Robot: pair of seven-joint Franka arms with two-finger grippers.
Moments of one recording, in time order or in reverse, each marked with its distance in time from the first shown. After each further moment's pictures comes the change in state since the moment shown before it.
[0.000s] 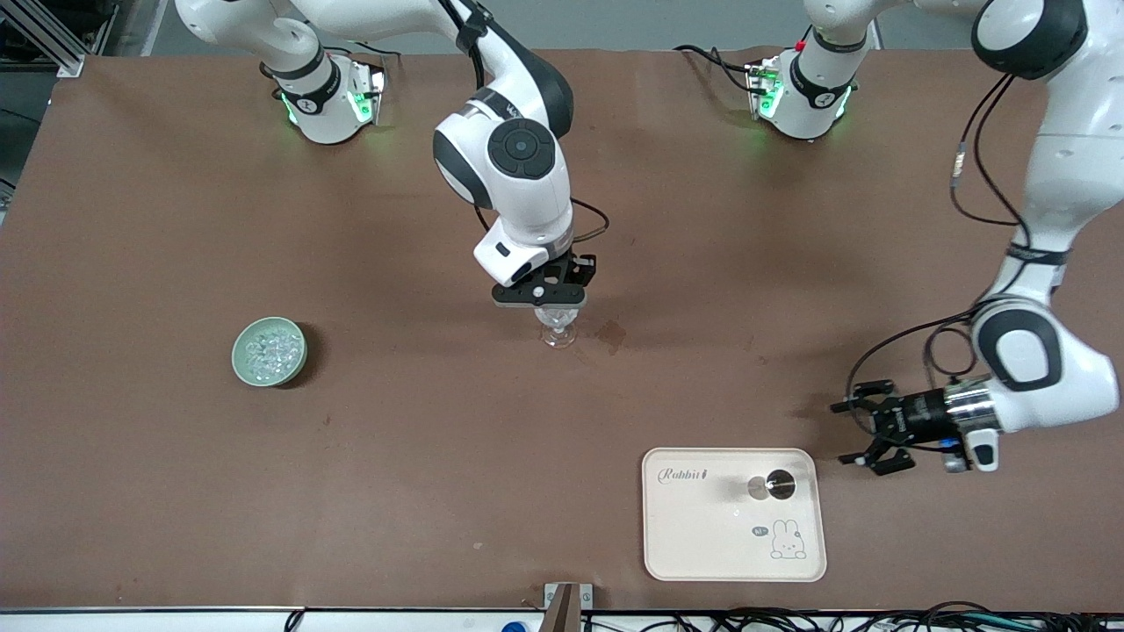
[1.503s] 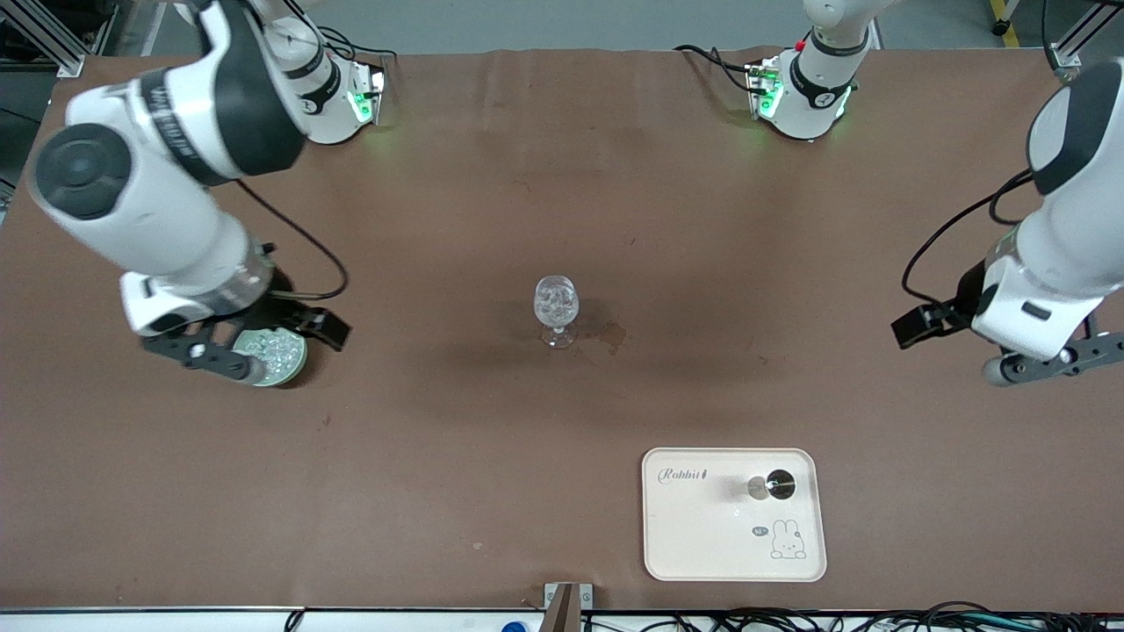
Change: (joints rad) left arm -0.033 -0.523 -0.297 0.070 0.863 -0.449 0.356; right arm -0.484 -0.230 -0.033 0.044 -0.007 -0.310 -0.259
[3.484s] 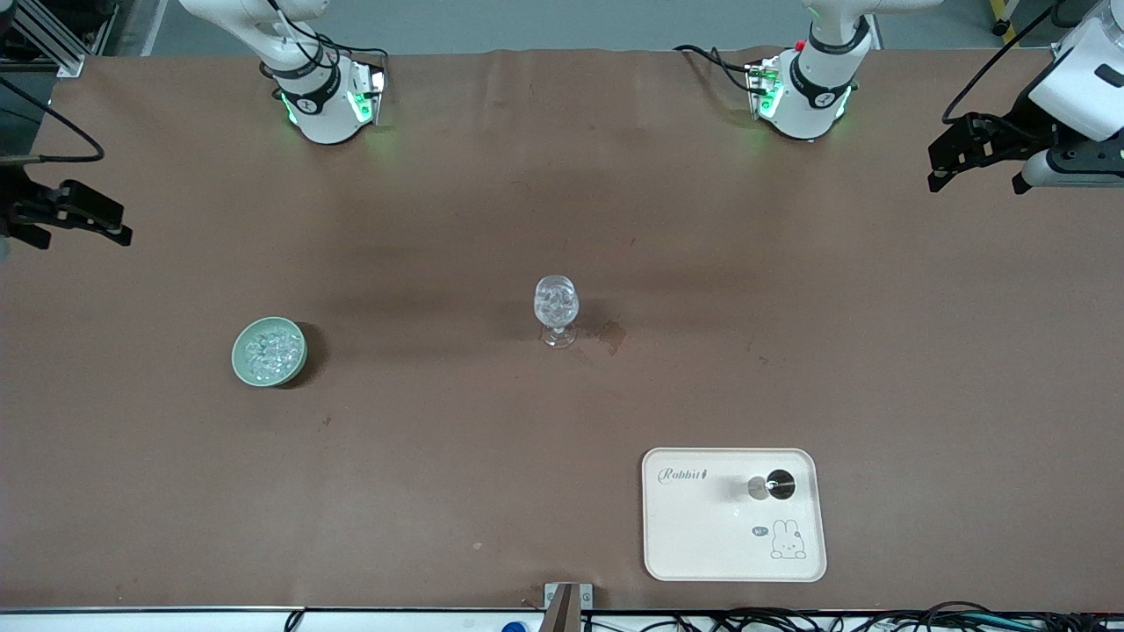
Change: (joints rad) left arm -0.514 -0.447 0.688 -0.223 -0.338 -0.144 0.342; right arm -0.301 -0.261 0.028 -0.096 -0.018 -0.256 -0.620
